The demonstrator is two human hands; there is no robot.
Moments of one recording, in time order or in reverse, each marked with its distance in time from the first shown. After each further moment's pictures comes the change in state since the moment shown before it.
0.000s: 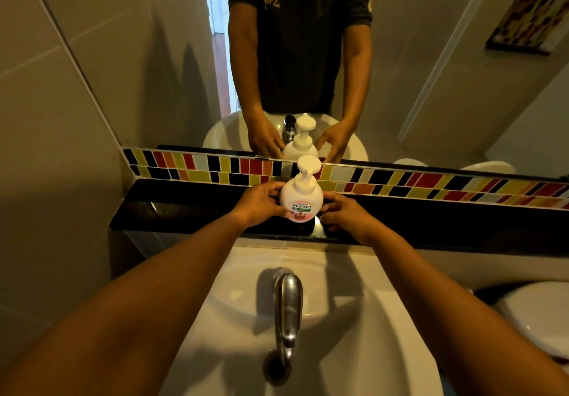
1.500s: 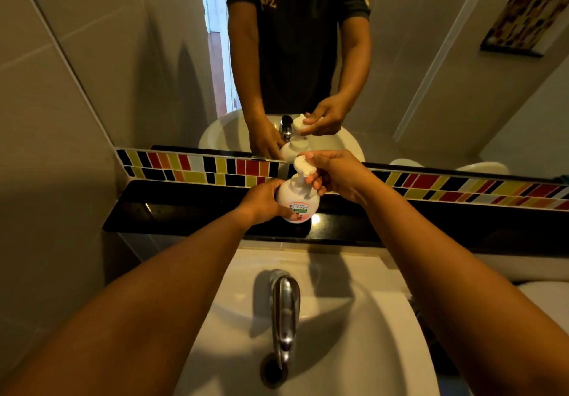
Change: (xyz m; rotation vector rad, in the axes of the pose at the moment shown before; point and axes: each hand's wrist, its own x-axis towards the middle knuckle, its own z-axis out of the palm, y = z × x) left_hand -0.004 0.046 0.006 0.195 0.036 0.053; right_hand -0.025 -0.112 -0.021 0.246 -0.052 -0.160
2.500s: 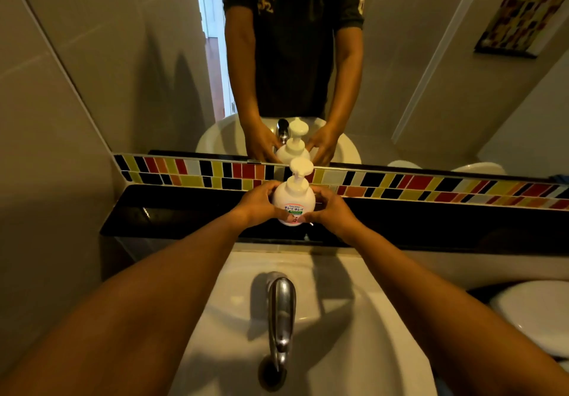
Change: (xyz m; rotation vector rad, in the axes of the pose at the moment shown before) left_hand -0.065 0.062 -0.041 -0.070 0.118 0.112; right_hand -0.056 0.026 0.016 -0.379 0.221 -0.270
